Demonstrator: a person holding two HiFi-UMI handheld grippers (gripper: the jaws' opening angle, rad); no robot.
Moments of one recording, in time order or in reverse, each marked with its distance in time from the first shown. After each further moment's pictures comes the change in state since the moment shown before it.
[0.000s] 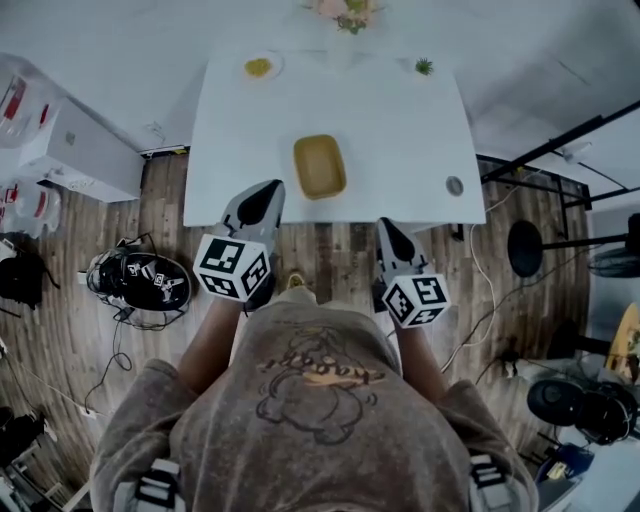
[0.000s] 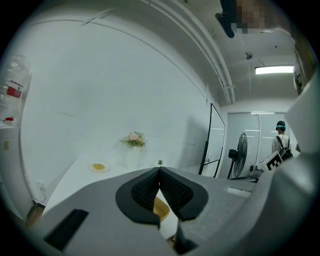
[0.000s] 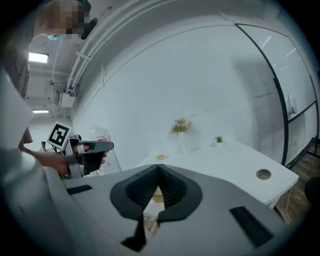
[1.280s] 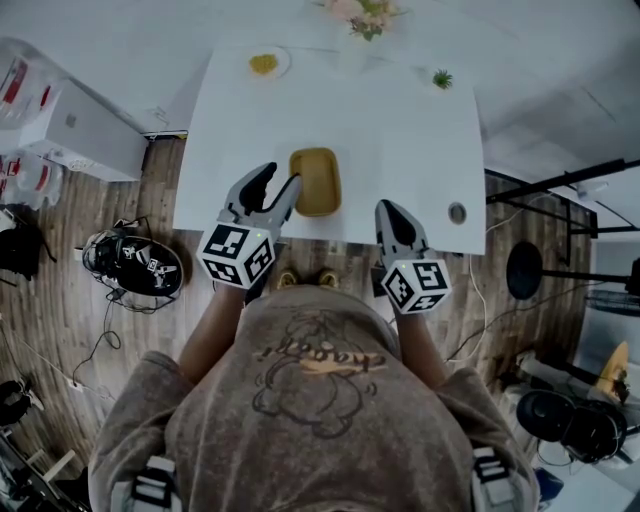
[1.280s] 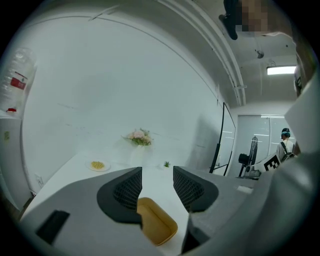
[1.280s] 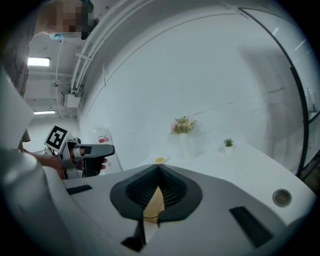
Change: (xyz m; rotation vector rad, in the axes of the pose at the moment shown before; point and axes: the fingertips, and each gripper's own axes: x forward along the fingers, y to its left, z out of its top) left arm 0.103 0.029 0.003 -0.067 0.004 0.075; right arm 0.100 -0.071 0.039 -0.022 0.020 0.094
